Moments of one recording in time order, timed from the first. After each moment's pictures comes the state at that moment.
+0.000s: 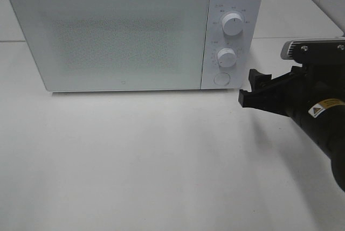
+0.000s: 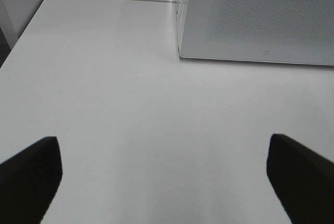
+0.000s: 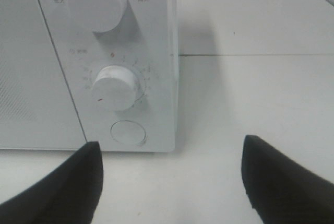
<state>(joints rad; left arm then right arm) 0.05 0.00 -0.52 -0.09 1.07 0.02 0.58 1.68 -0.32 0.60 -1.13 -0.19</state>
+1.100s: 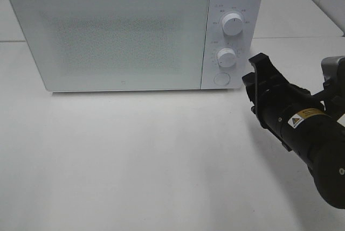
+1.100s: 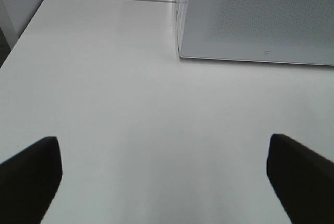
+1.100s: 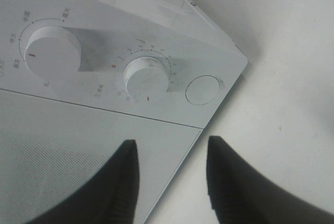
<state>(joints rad) 0.05 0.00 -0.52 -0.09 1.07 0.02 0.69 1.72 -0.35 0.65 -1.10 0.96</state>
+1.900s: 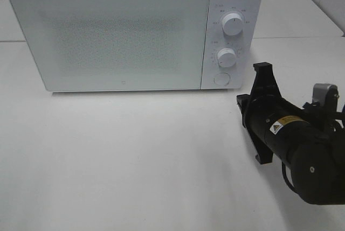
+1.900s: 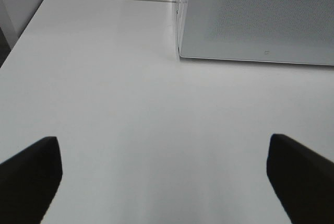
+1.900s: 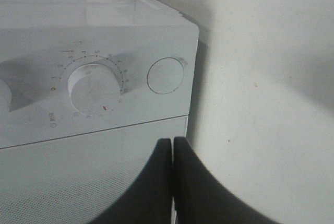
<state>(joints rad) 0.05 0.00 -0.52 -0.09 1.07 0.02 0.69 1.86 -0.41 0.66 -1.08 1.34</state>
